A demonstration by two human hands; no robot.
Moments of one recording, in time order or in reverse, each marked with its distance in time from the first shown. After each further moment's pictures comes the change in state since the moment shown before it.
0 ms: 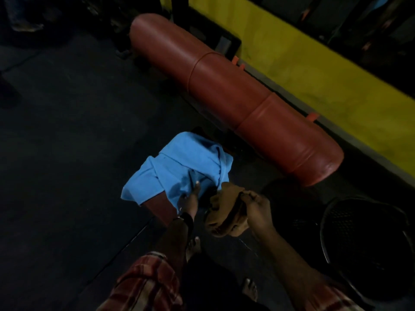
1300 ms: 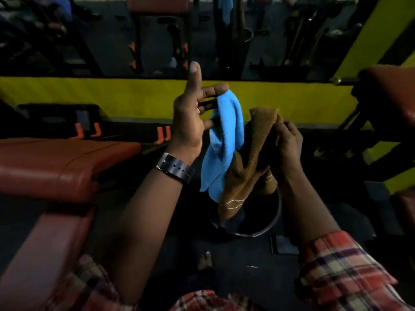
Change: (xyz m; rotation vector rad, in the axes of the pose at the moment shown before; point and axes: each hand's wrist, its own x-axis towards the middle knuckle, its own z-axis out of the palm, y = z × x) left_hand -0.469 0.020 0.432 0.074 -0.935 0.895; right_hand -0.117 0.039 -0.553 0.834 0.677 -0.474
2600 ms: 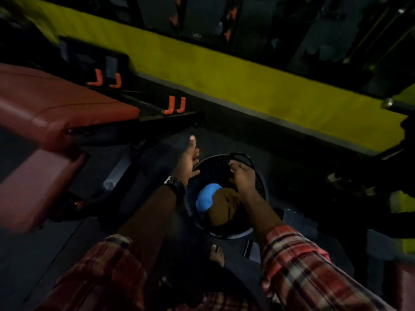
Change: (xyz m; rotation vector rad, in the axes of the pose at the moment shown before) left_hand 0.034 -0.221 0.005 0.003 0.410 -0.638; right_hand 0.086 0.160 -0.058 -0.483 -0.249 0.596
